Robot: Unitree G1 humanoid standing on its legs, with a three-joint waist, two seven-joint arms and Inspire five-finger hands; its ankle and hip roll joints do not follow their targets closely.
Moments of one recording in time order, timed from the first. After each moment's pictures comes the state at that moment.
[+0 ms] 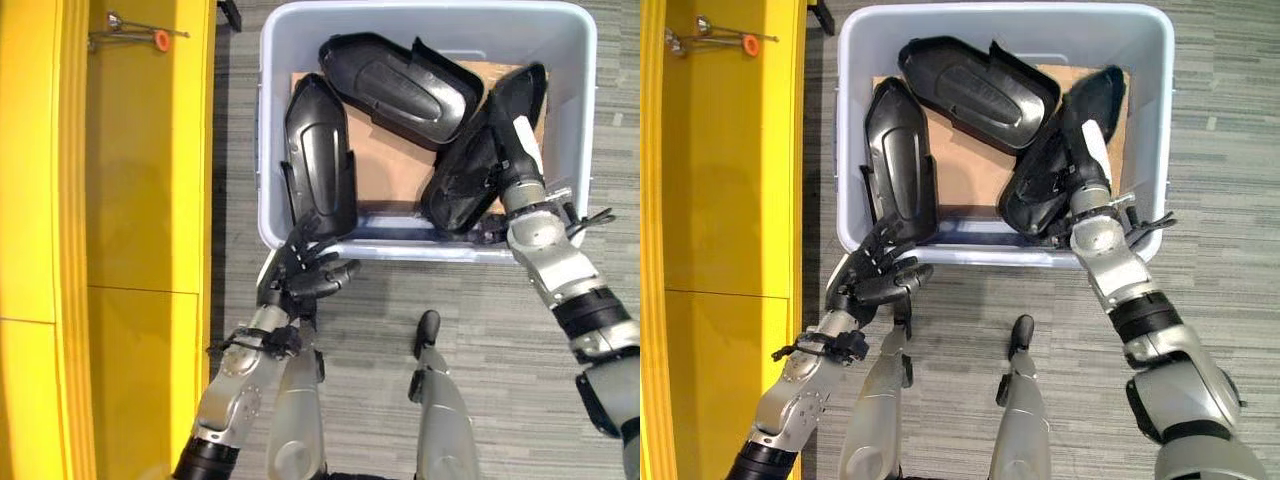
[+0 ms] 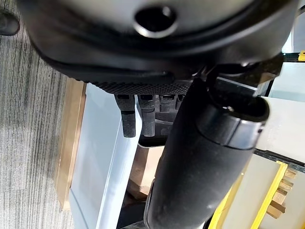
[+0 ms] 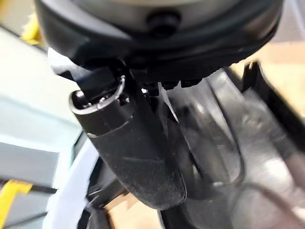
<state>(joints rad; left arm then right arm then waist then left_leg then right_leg) -0.09 0.23 -0.17 -0.15 -0.55 0.13 0.06 -0.84 -0.72 0.40 0.40 0.17 0.07 -0.26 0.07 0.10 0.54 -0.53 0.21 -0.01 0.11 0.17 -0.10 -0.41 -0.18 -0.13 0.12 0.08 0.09</state>
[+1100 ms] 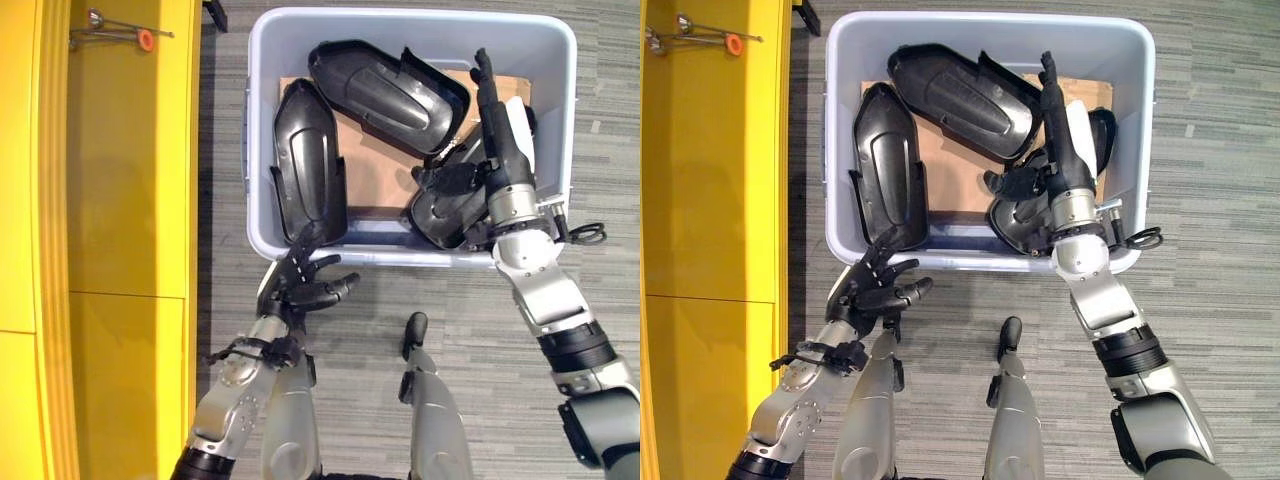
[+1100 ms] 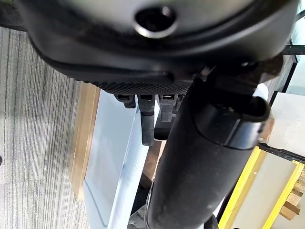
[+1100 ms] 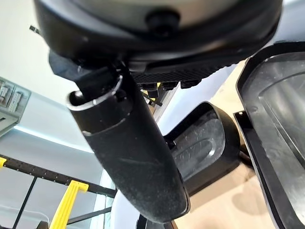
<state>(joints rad) -0.05 0.25 -0.19 -0.17 -0.55 0.15 0.07 -0.68 -0.59 0.22 0.09 0.04 0.09 -0.28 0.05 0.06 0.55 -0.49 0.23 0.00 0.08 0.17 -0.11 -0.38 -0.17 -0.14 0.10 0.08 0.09</state>
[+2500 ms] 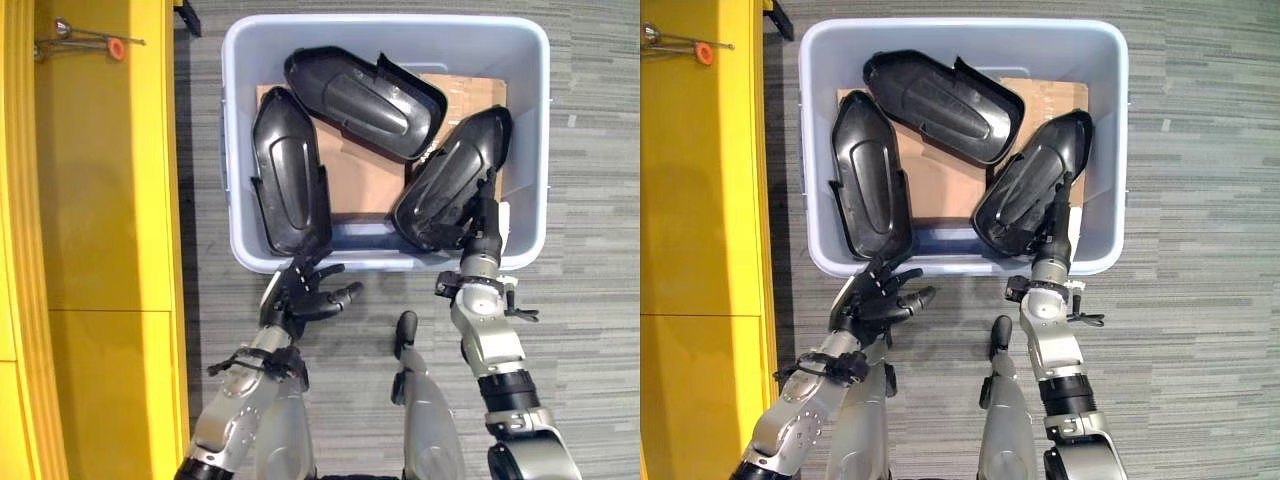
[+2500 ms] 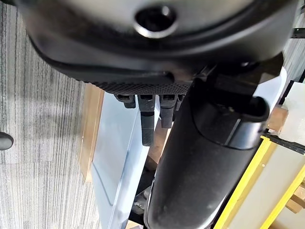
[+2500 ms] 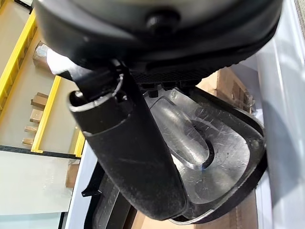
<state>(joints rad) -0.02 0.27 -0.24 -0.17 -0.58 0.11 0.08 -0.48 -0.17 0.00 0.18 0.04 0.13 -0.42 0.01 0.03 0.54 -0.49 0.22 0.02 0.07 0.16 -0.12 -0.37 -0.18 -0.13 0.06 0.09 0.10</state>
